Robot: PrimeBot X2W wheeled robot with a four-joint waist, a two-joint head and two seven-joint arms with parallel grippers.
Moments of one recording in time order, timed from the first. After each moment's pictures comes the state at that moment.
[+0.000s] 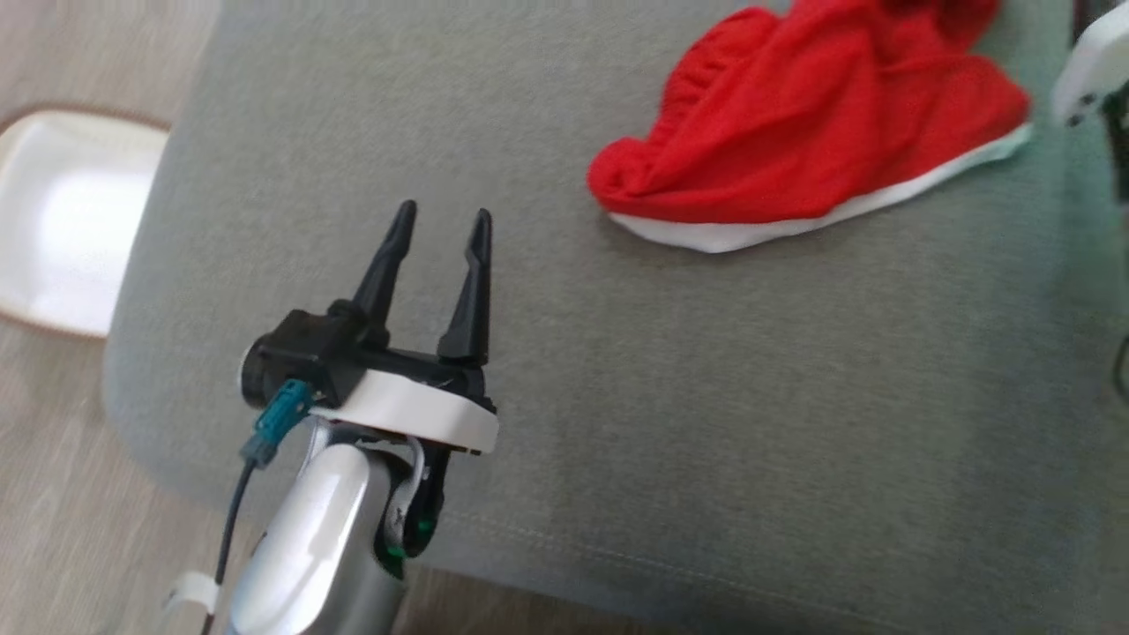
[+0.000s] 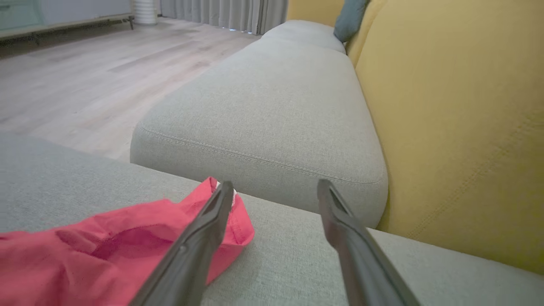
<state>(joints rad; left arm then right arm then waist) -0.29 0.04 -0.40 0.13 -0.30 0.08 -0.26 -1.18 -0.29 -0.14 1.25 -0.24 0.12 -0.17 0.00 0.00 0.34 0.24</state>
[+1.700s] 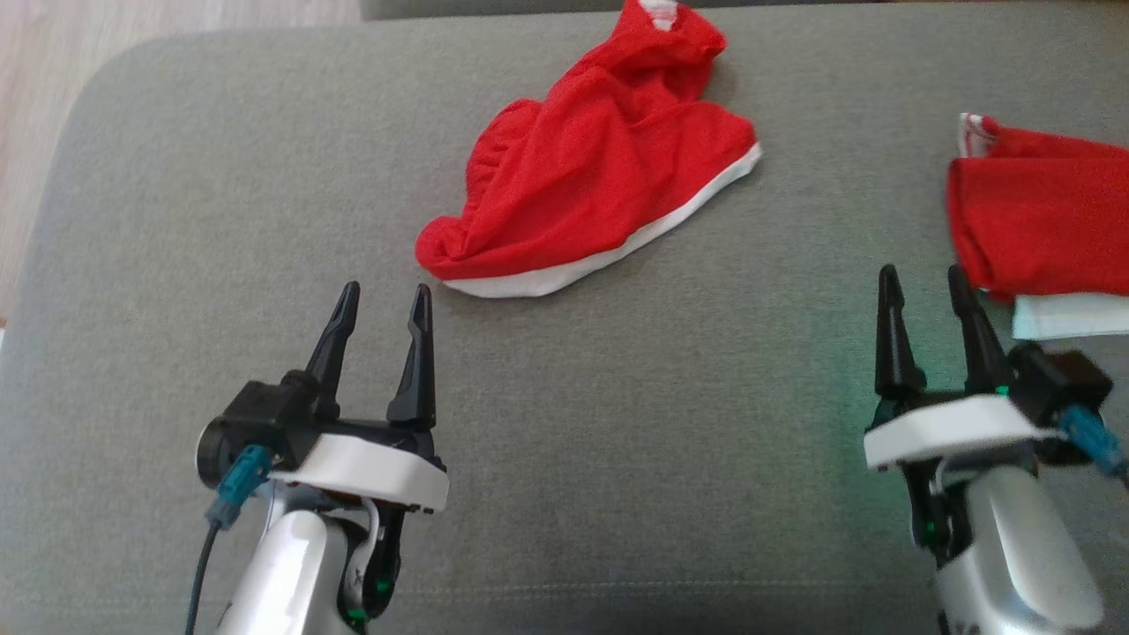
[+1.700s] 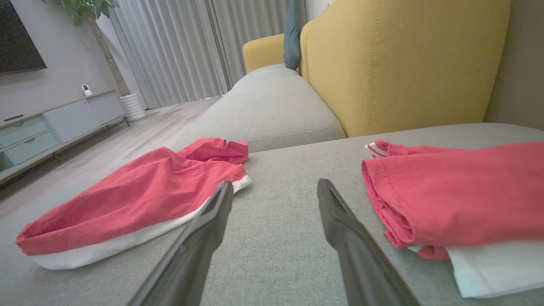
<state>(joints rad) -0.14 0.04 -0.28 0.14 -0.24 0.04 -0.26 -0.22 -0.05 -0.01 0.38 0.20 0.12 -0.25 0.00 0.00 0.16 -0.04</state>
